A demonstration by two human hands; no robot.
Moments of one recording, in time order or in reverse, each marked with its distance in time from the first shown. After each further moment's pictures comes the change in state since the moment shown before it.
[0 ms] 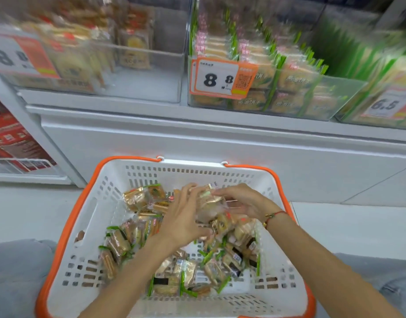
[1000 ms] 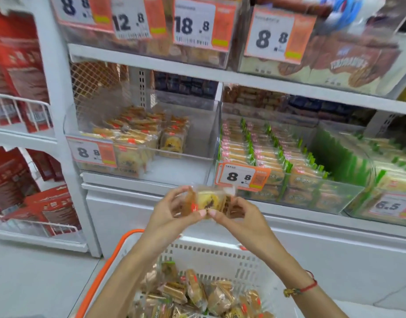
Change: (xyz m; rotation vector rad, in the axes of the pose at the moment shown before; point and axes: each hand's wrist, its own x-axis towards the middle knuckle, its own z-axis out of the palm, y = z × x) left_hand 0.008 0.038 -0.181 -0.936 0.359 -0.045; right_hand -0.076 -0.125 0.035 -0.294 0.299 -0.788
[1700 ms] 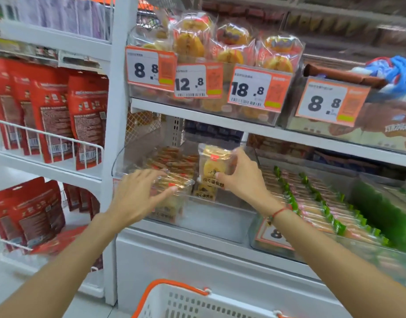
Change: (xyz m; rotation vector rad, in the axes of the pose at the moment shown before) left_hand 0.098 0.051 -0.168 1.177 0.304 0.438; right_hand 0.143 -0.139 0.035 -0.410 0.178 -0.305
